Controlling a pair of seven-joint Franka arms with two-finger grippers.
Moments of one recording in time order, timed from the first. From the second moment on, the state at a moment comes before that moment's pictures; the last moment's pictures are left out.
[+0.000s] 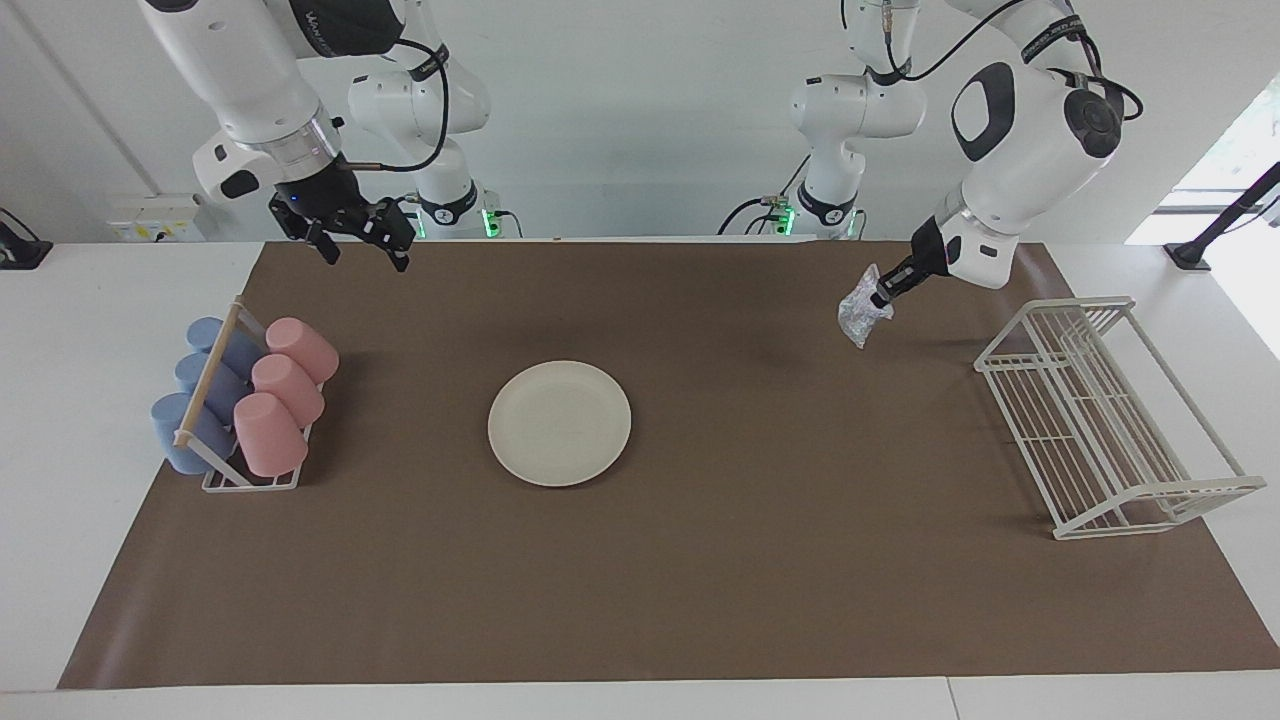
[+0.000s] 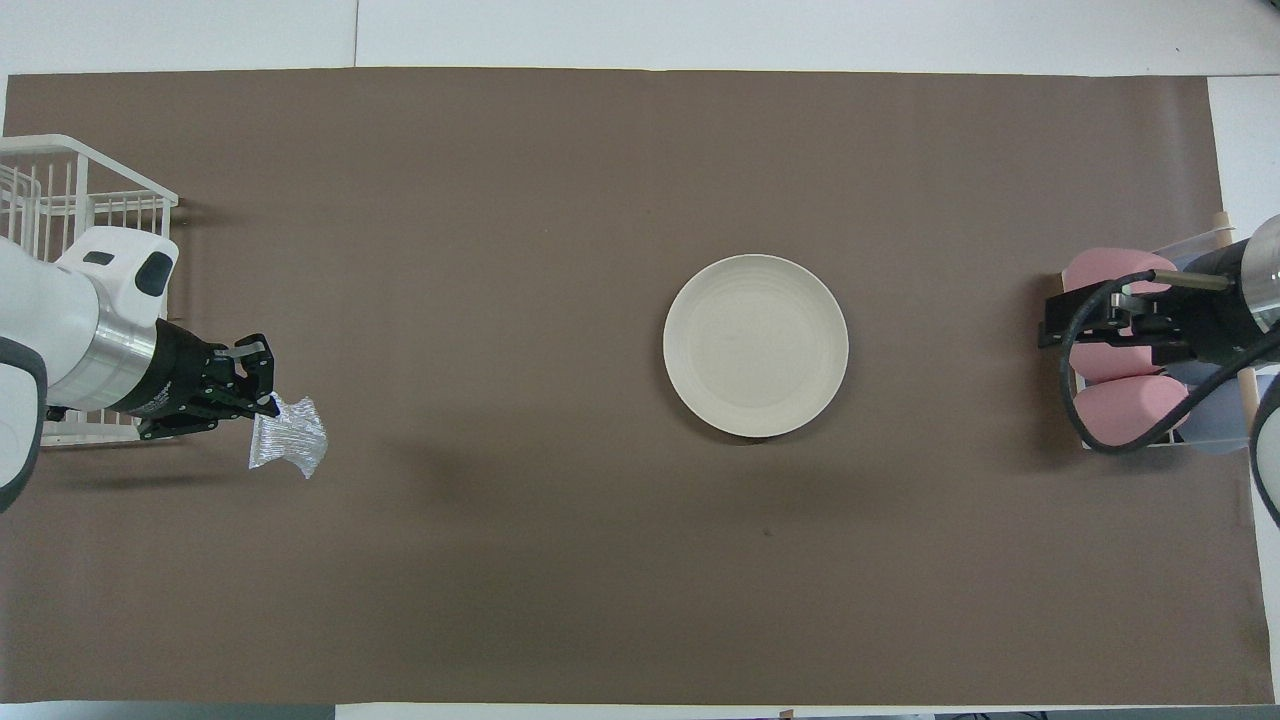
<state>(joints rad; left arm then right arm) -0.16 -0.11 0.02 -1.99 -0.09 1.71 -0.57 0.00 -0.09 0.04 -1.71 0.05 1.61 0.17</state>
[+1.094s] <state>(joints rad) -0.28 0.19 0.01 -1.78 1.08 1.59 -0.63 0.09 -0.04 -0.08 -1.70 -0.02 1.59 -0.03</state>
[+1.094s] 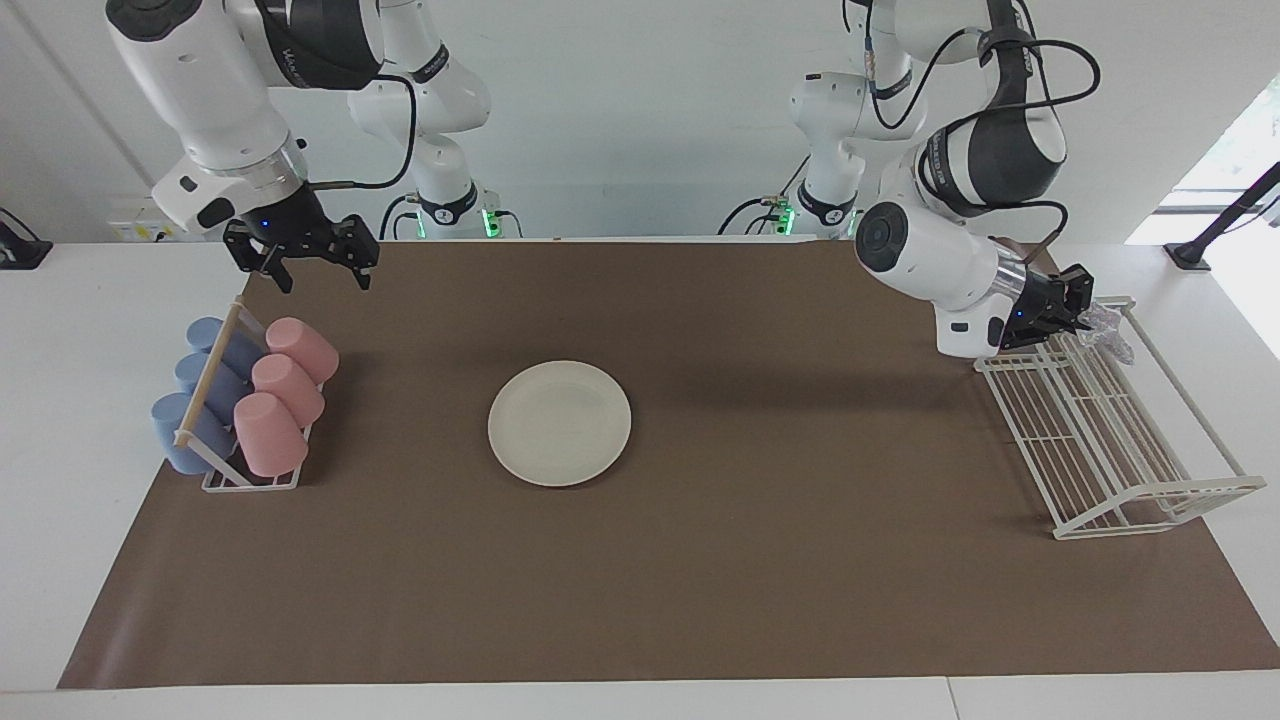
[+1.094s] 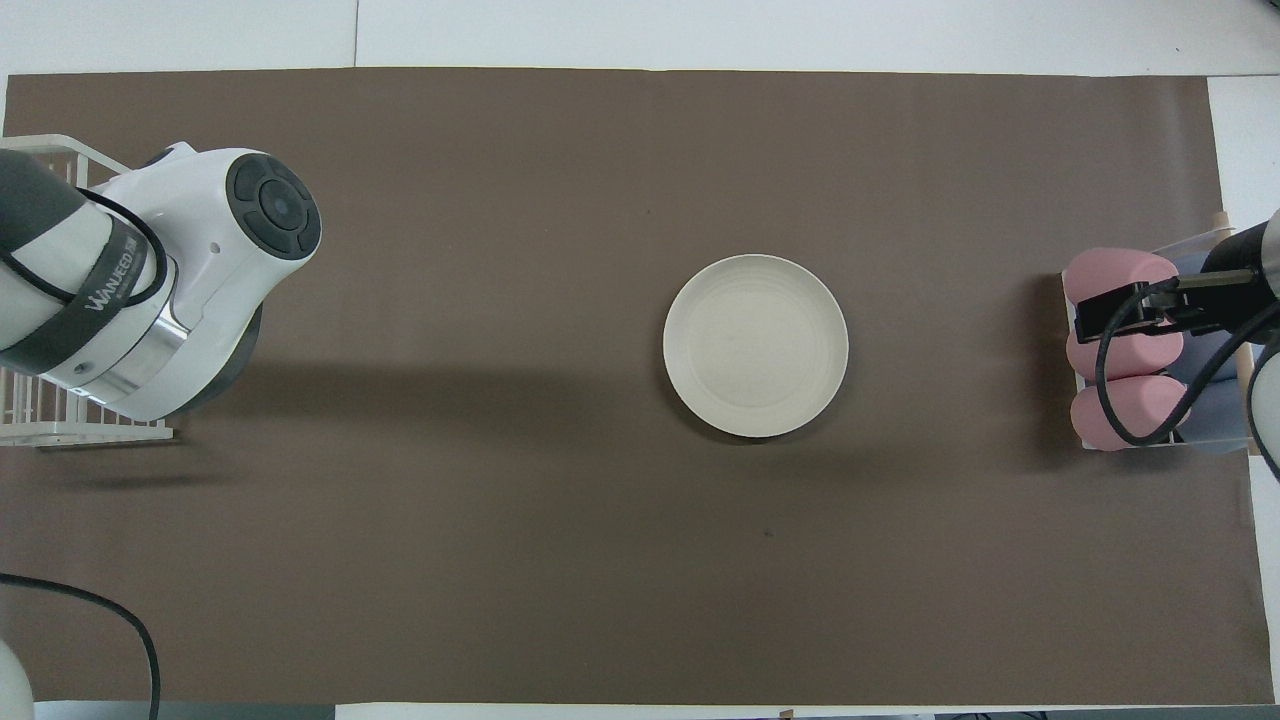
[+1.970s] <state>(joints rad) -0.24 0.34 0.01 -1.78 1.14 1.65 -0.88 0.08 -0.04 -0.14 -1.68 -0.02 1.56 -0.07</state>
